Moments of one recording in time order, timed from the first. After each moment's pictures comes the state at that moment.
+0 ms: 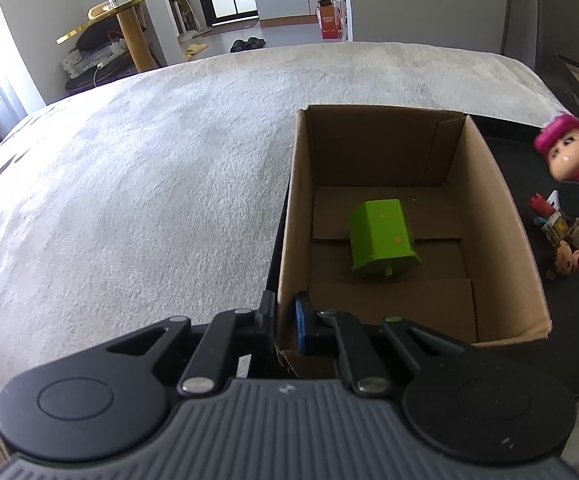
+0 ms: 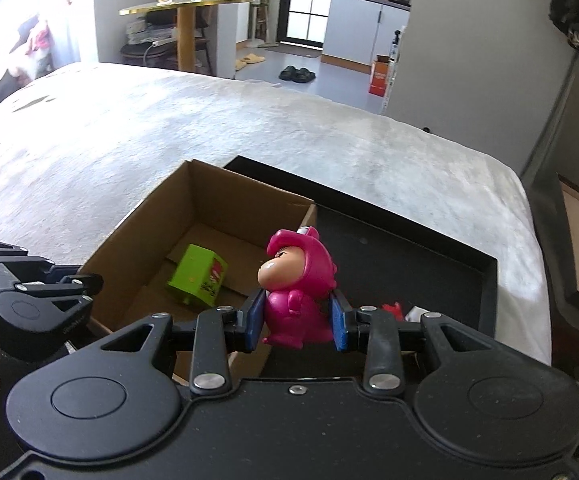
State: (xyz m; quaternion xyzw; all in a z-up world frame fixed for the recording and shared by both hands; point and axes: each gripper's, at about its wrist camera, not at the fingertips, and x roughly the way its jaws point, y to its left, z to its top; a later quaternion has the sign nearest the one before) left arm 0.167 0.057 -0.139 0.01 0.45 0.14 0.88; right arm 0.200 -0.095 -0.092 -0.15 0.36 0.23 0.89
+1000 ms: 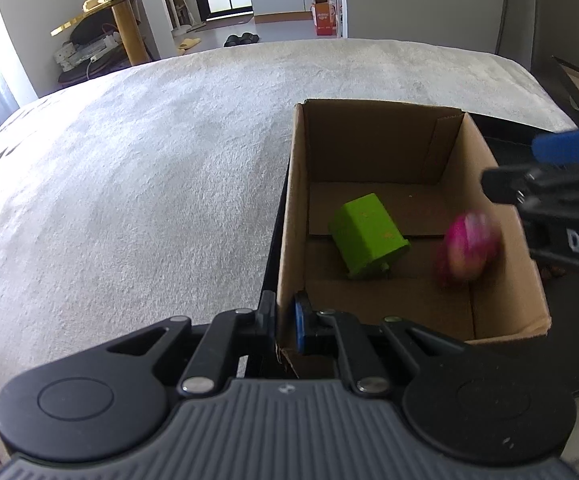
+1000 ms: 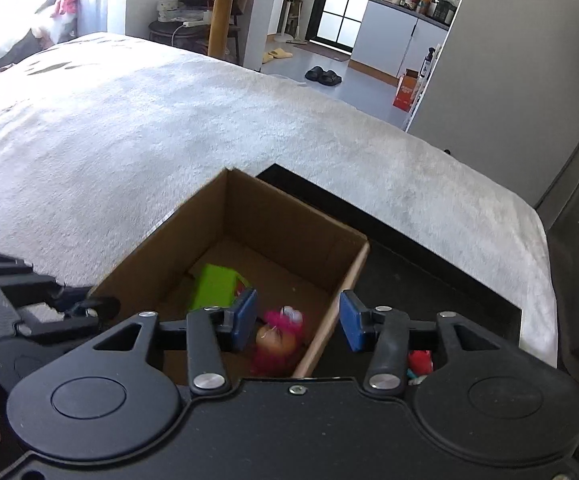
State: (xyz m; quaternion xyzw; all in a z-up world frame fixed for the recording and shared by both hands) left arm 0.169 0.066 -0.142 0.00 0.46 0.13 0.88; right arm 0.204 -0.047 -0.097 -0.21 0.35 0.24 0.88
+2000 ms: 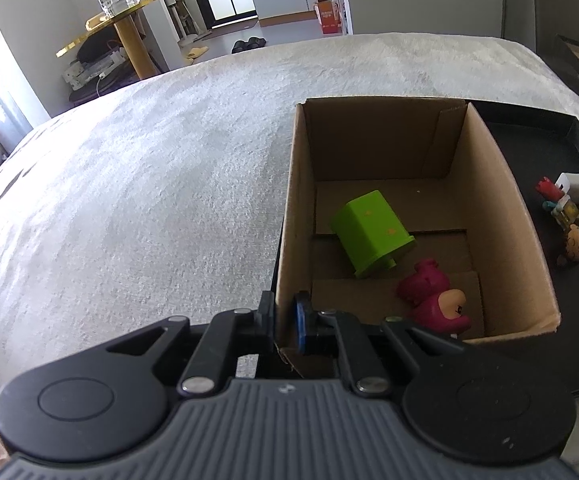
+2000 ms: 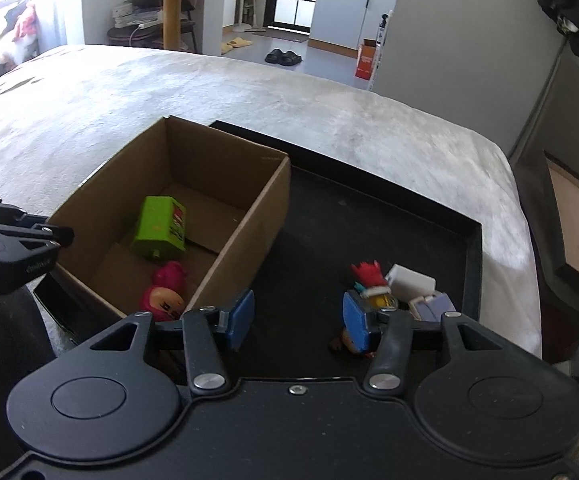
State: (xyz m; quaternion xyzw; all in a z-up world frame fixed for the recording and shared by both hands) left arm 0.173 0.042 -0.142 0.05 0.46 0.16 0.87; right arm 0.186 -0.129 -0.118 -0.15 0.38 0.20 0.89
